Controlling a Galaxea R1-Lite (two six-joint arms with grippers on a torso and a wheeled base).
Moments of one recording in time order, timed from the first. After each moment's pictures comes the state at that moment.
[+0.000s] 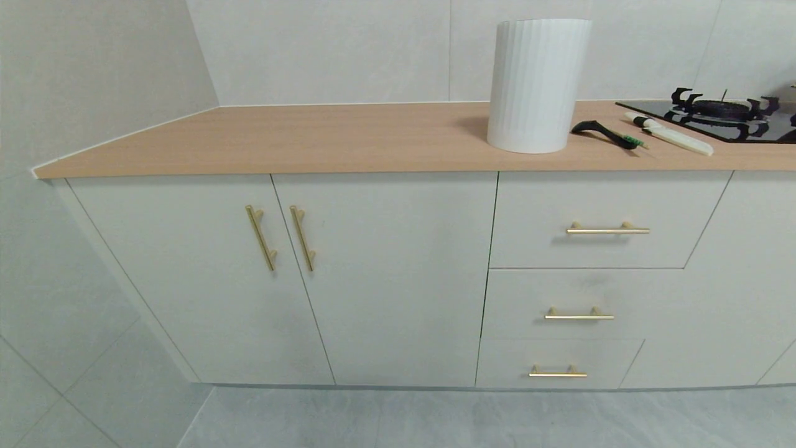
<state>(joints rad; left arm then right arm) 0.00 0.00 0.00 0.00 0.06 -0.01 0.00 0.00 0.00 0.00 -0.04 0.00</state>
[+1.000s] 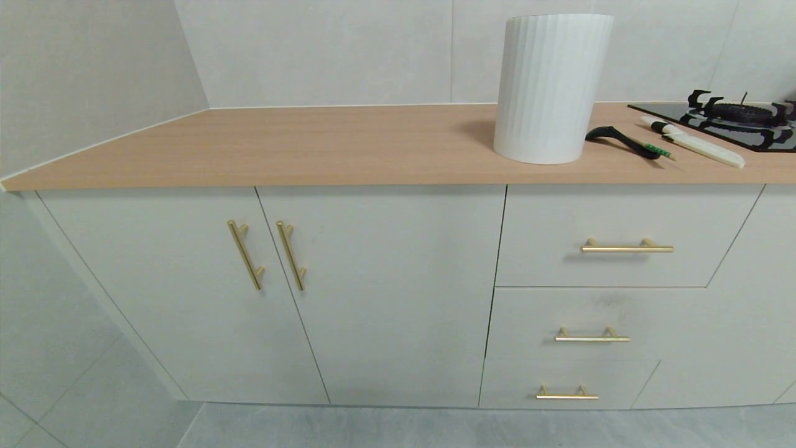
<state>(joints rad) 0.00 0.00 0.00 0.00 0.06 -0.01 0.00 0.00 0.00 0.00 -0.04 -0.01</state>
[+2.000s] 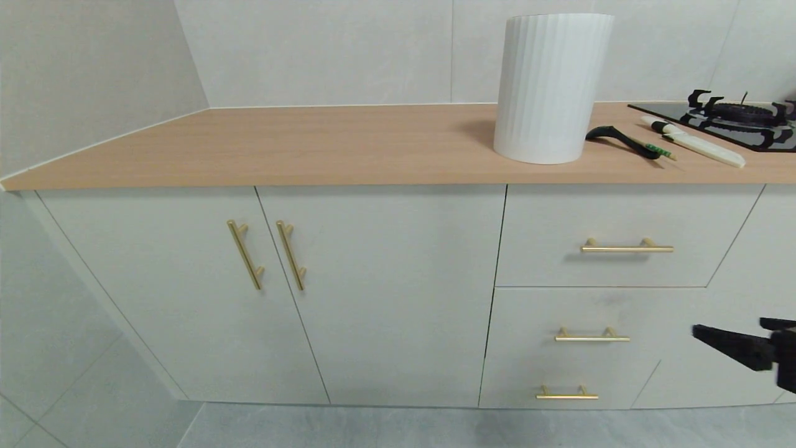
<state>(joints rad) 0.00 0.00 0.00 0.00 0.06 -0.01 0.06 1.13 -0.50 -0.15 0.08 0.02</state>
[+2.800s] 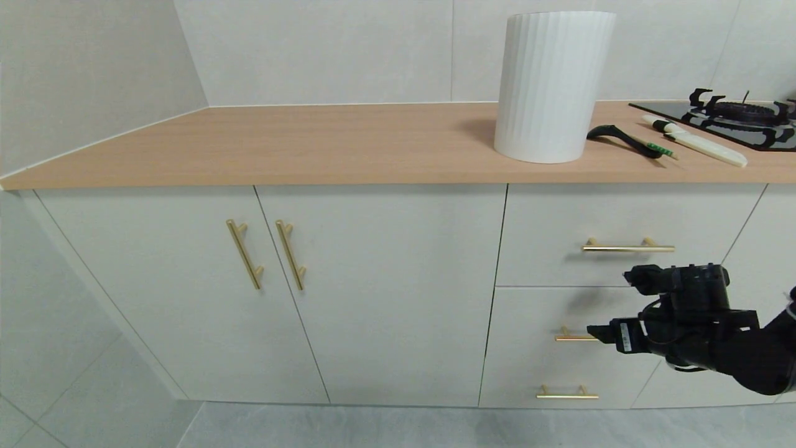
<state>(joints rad) 0.00 0.00 0.00 0.00 0.06 -0.01 0.09 2.00 -0.60 -0.75 -0.05 0.00</state>
